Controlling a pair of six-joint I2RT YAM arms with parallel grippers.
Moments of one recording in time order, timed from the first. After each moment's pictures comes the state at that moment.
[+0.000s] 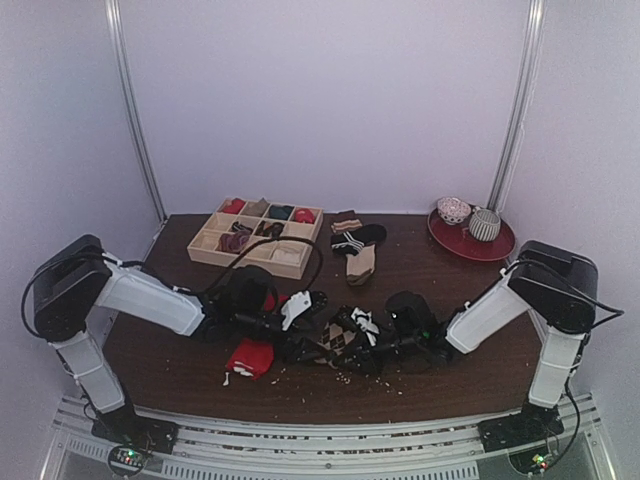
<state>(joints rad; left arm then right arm) -0.90 1.72 0.77 0.35 0.50 0.18 0.89 1.86 0.62 0.62 -0.49 0.19</state>
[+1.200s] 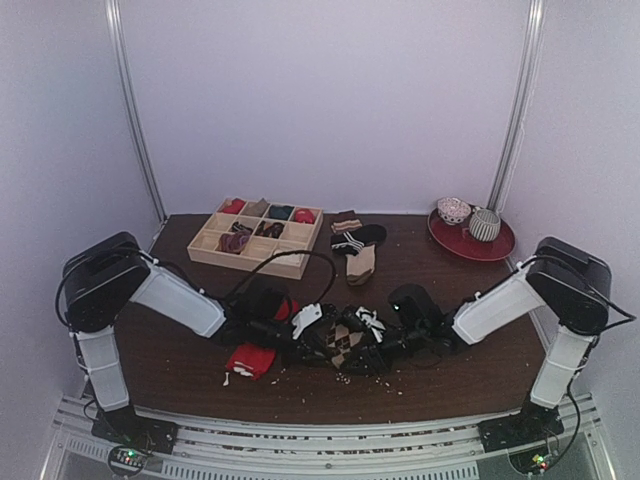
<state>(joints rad) -0.90 1.91 0.84 0.34 0.55 0.13 0.85 1.77 0.65 0.39 -0.57 0.19</state>
